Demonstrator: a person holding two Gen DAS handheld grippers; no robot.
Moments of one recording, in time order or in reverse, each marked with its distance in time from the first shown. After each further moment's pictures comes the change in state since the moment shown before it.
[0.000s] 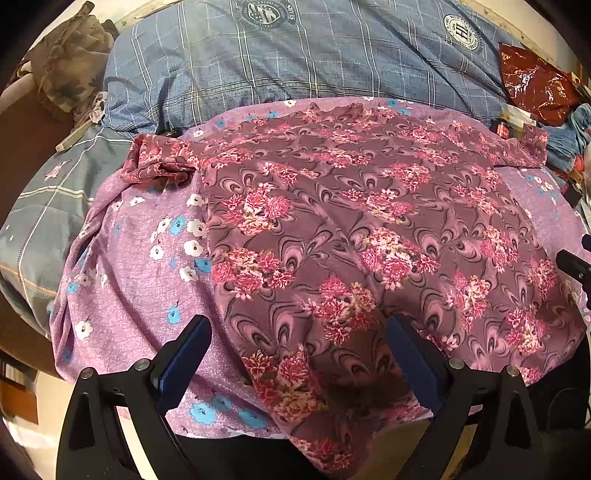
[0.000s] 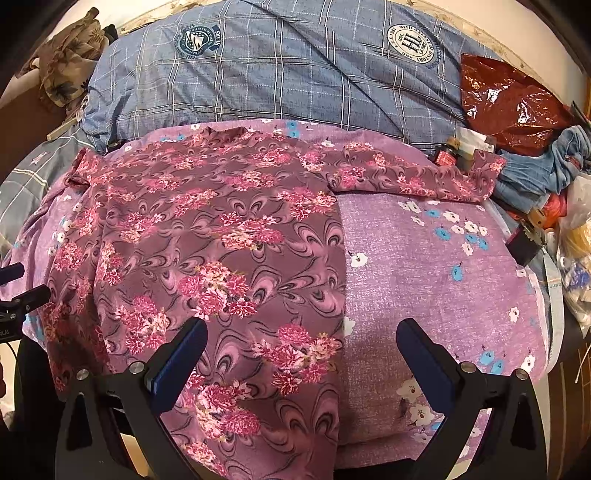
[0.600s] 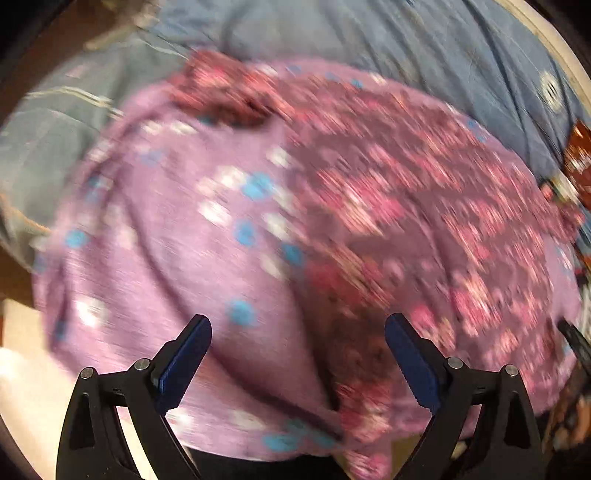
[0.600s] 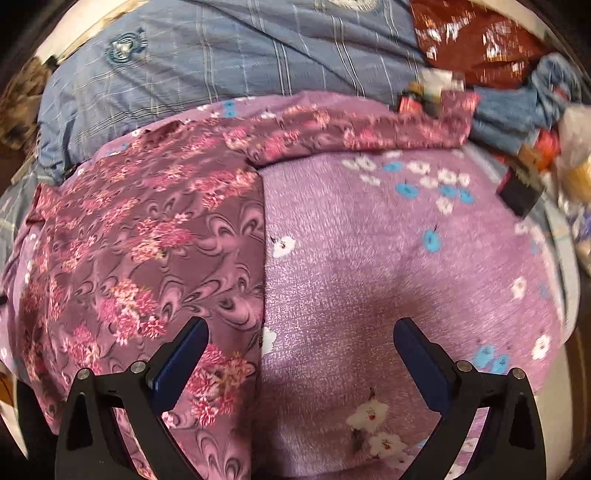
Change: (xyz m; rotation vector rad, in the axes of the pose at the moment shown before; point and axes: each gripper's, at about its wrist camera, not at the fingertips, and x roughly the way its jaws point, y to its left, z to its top) left arm 0.055 0.095 0.029 -0.277 0.219 -0.112; right arm 0.054 -0.072 0.000 0.199 0.105 0.006
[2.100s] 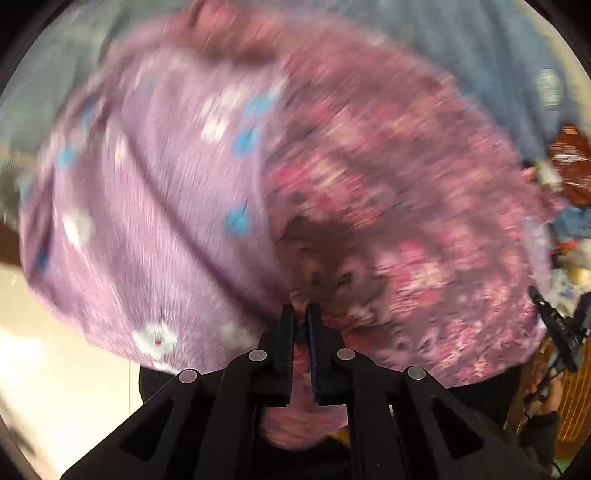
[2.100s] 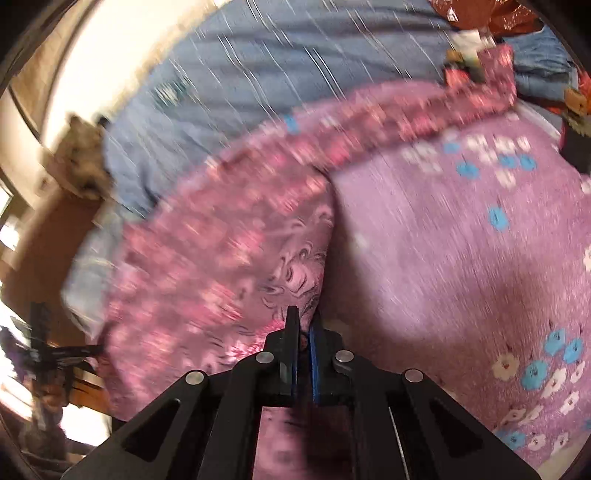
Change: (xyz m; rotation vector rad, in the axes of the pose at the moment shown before) left arm 0.016 0.033 -0.020 -0.092 0.207 -0.068; right arm -0.008 -0.020 -0.004 0.103 0.031 0.381
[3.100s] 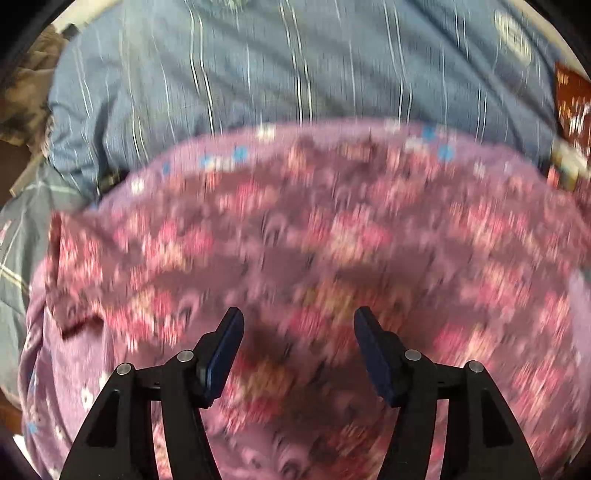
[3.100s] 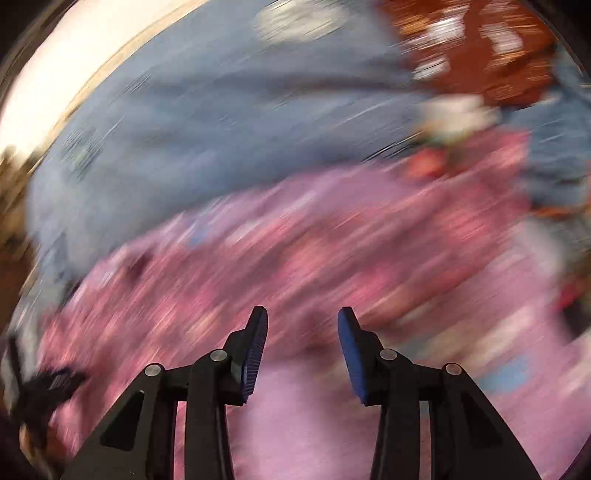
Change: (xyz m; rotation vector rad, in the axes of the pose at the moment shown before) left arm 0.043 -0.208 0.145 0.321 -0.441 0.190; right arm 0.028 -0.061 0.174 0.084 -0.260 -0.310
